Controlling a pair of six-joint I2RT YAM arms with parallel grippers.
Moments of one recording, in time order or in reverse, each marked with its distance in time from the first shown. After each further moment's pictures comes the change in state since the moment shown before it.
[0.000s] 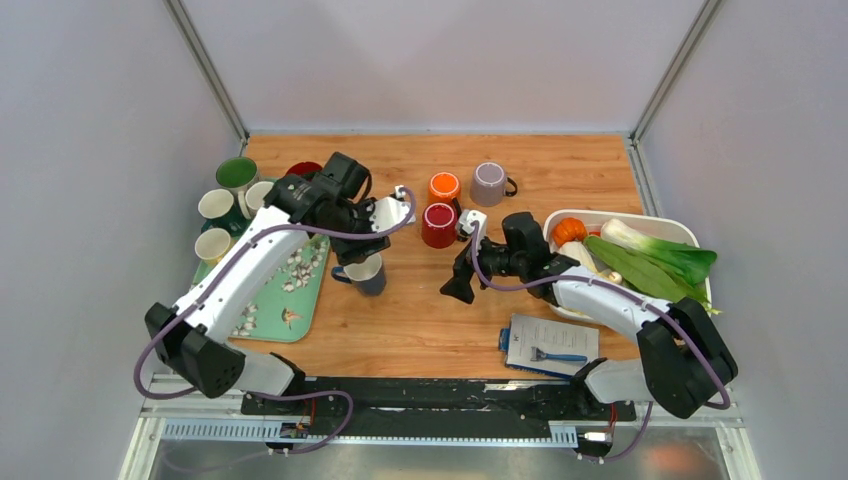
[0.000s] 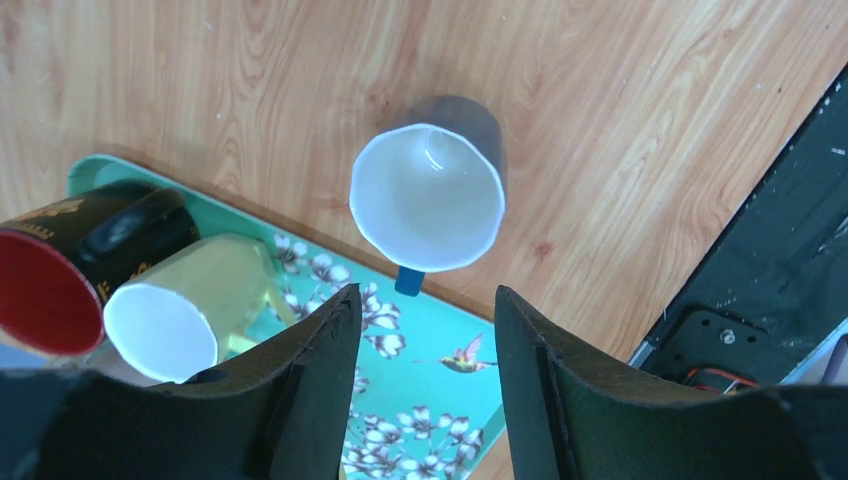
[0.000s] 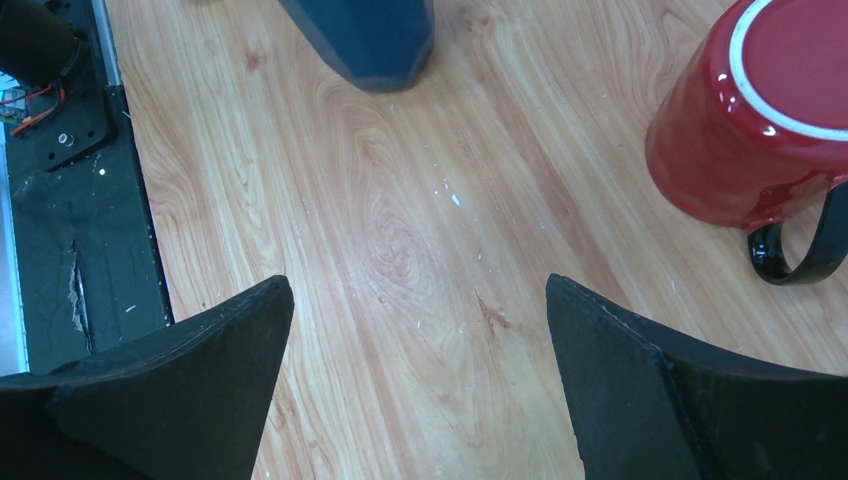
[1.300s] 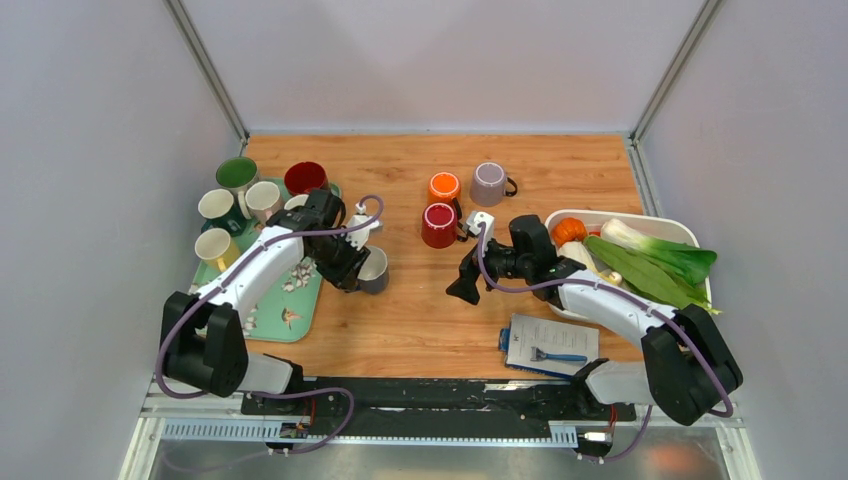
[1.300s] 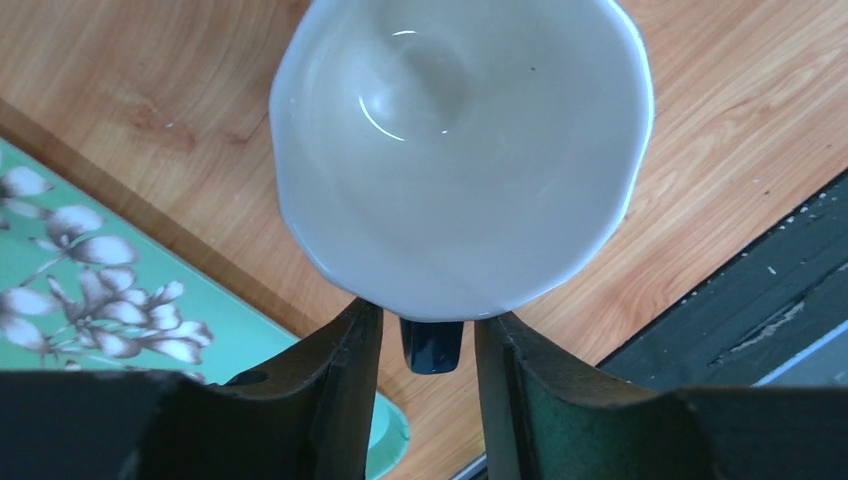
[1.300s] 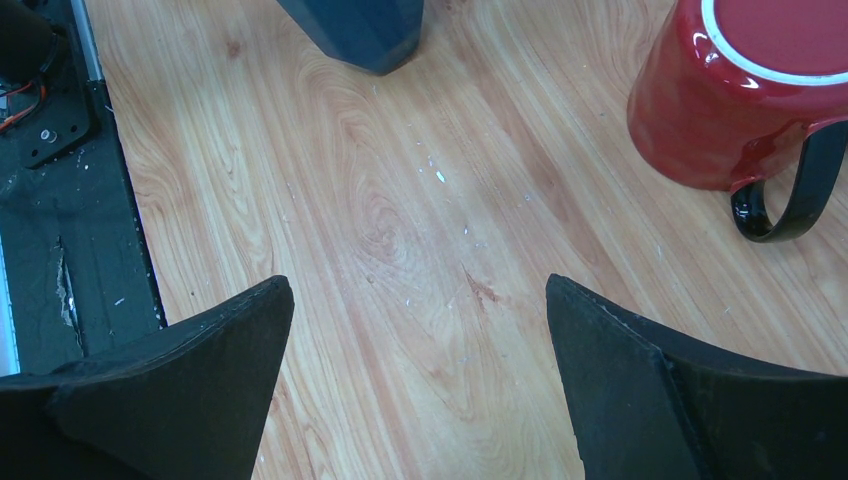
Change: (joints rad) left arm 0.266 -0.050 -0.482 0.315 0.155 -0.255; right arm -0.031 -0.037 -0.042 -0.010 0.008 0.000
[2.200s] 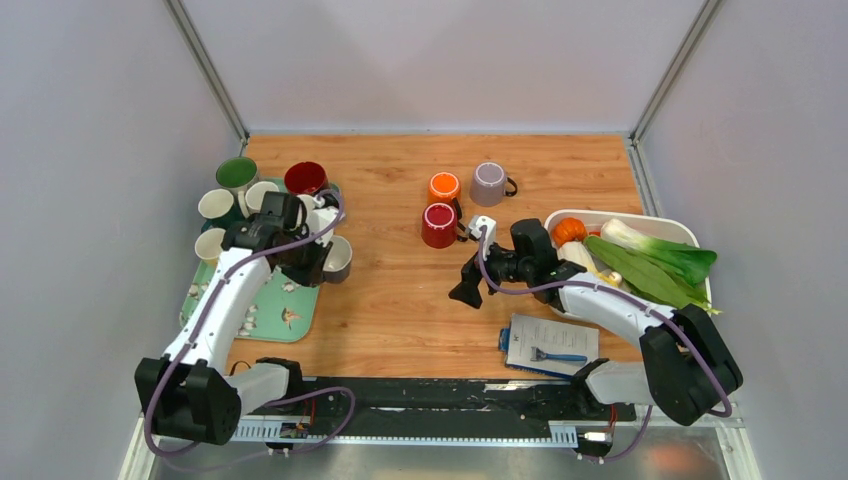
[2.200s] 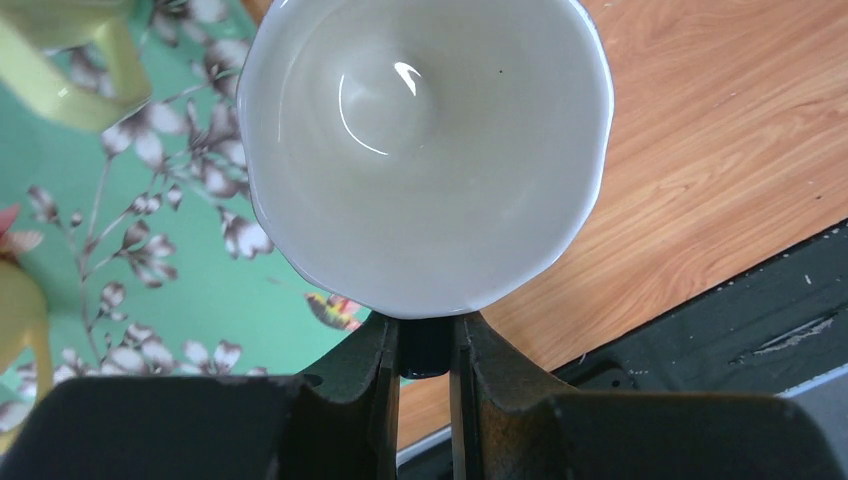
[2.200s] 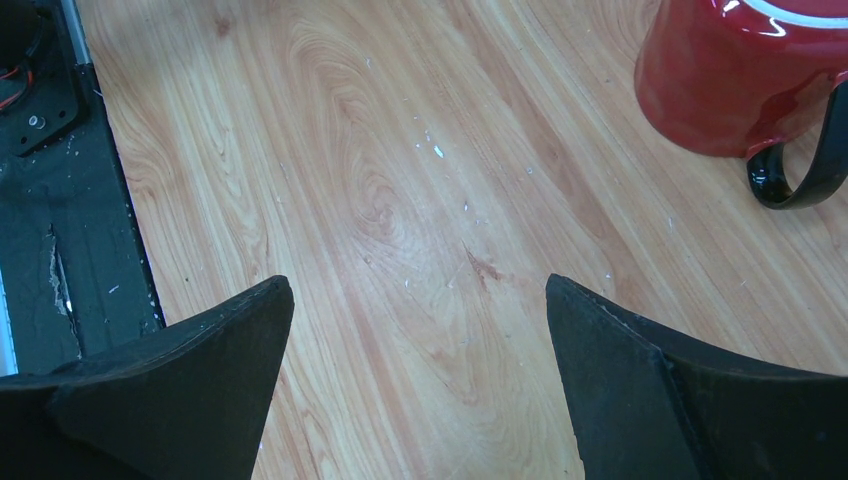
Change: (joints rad) left arm 0.148 -0.211 -0.008 -0.099 -0.063 -0.025; right arm -0.010 -0.001 -0.032 0.000 0.000 0.000
